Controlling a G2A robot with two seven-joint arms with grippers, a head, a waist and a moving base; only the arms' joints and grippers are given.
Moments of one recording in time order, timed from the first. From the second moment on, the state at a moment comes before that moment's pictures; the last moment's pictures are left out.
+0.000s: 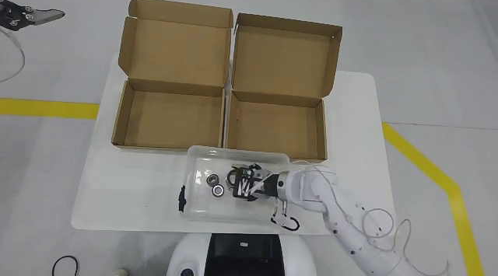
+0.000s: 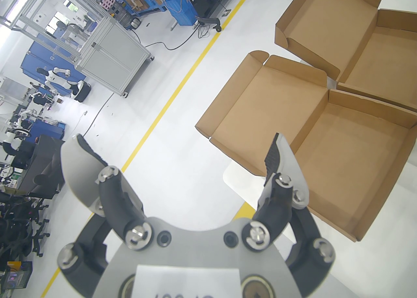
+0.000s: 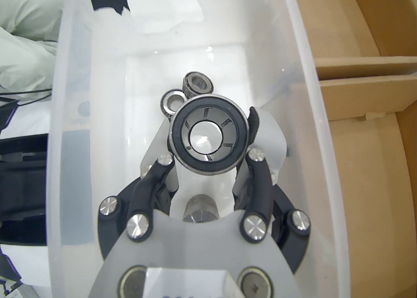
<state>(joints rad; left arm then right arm) 0.60 -0.17 -1.14 -1.49 0.83 -0.81 -0.08 -1.26 -1.26 0.89 -1.64 -1.43 -0.80 0.31</state>
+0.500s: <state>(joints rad) 0.60 -0.17 -1.14 -1.49 0.83 -0.81 -0.08 -1.27 -1.24 0.94 -1.66 -1.42 -0.88 -0.07</state>
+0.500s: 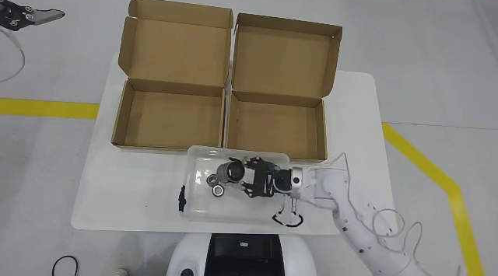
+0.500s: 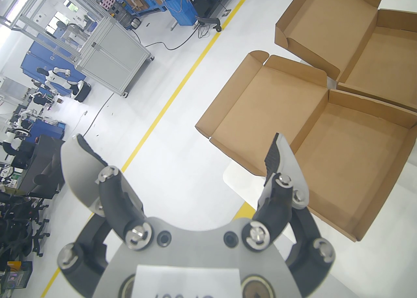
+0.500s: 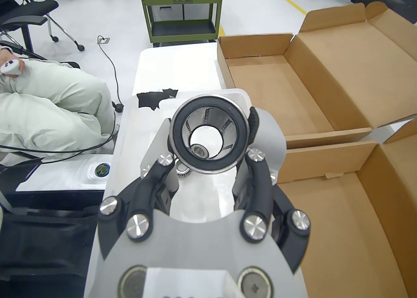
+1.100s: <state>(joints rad) 0.60 -0.17 -1.14 -1.49 0.83 -0.81 -0.08 -1.19 -1.23 1.01 -1.88 -1.28 -0.89 0.02</state>
